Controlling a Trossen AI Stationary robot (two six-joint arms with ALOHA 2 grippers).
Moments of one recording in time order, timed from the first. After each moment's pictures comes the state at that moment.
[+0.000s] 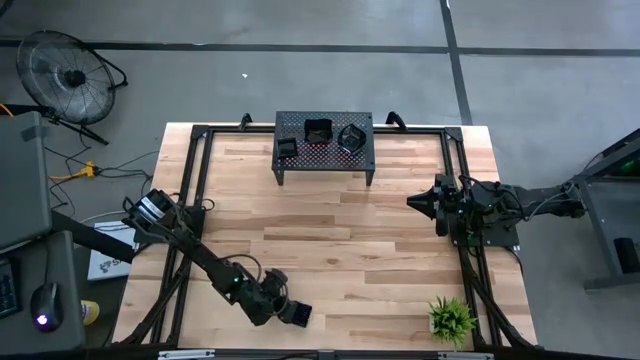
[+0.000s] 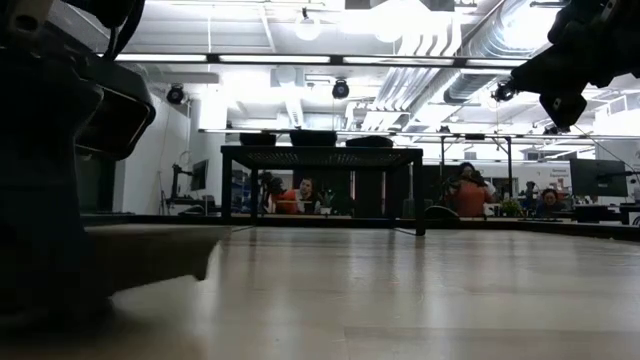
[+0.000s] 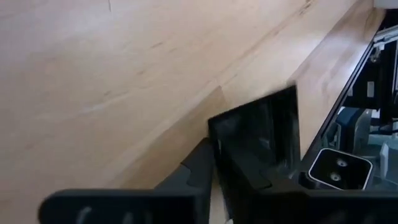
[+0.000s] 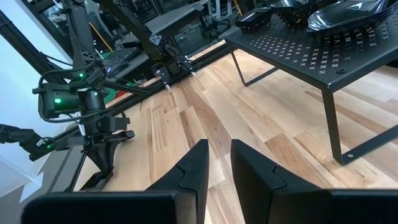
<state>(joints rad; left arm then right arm) -0.73 1.86 0.89 0.18 -0.32 -1.73 0.12 0.18 0.28 -0.31 0.25 0.52</state>
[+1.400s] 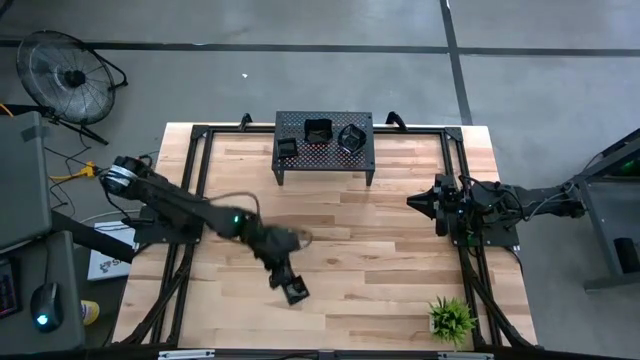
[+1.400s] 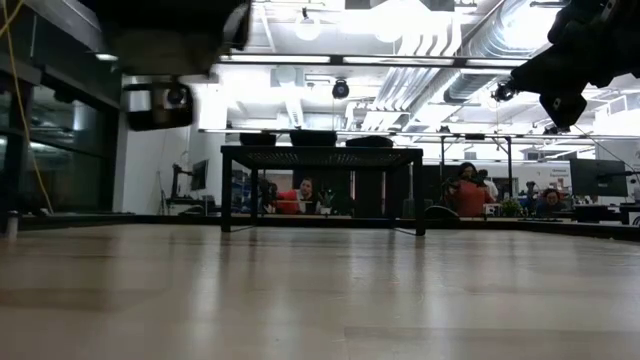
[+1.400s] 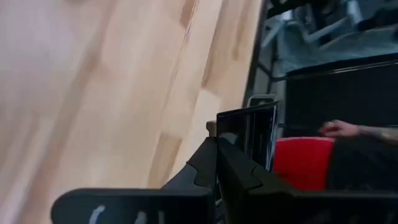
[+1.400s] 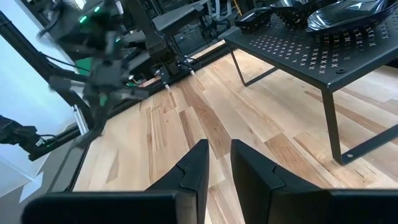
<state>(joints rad) -0.35 1.49 0.88 -0.08 0.28 -0.94 0.12 0.18 0.28 -0.31 0.25 0.52</state>
